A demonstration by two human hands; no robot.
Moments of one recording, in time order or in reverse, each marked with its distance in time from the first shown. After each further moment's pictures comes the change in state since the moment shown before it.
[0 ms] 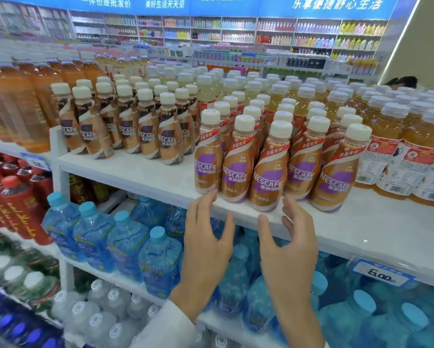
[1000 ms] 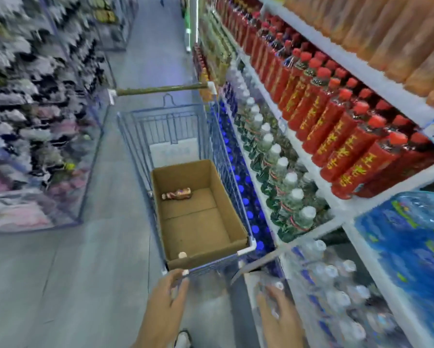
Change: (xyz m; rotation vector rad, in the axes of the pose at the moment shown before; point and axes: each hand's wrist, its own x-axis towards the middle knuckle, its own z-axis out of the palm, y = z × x) left_hand -0.344 -0.195 -0.475 0.273 0.682 -1.096; right_hand -0.390 -0.015 0.290 -0.363 -1.522 0.314
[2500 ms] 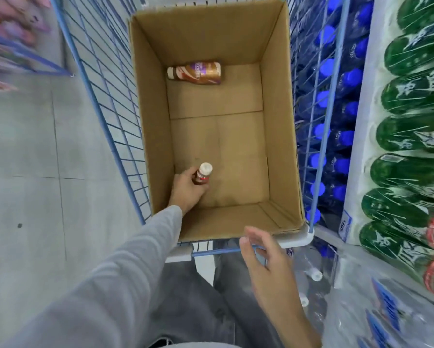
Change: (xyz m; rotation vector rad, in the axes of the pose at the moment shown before) left_hand 0.323 -0.166 0.123 0.141 -0.218 -0.603; right_hand 0.248 -0.047 0.110 -0.132 -0.371 0.238
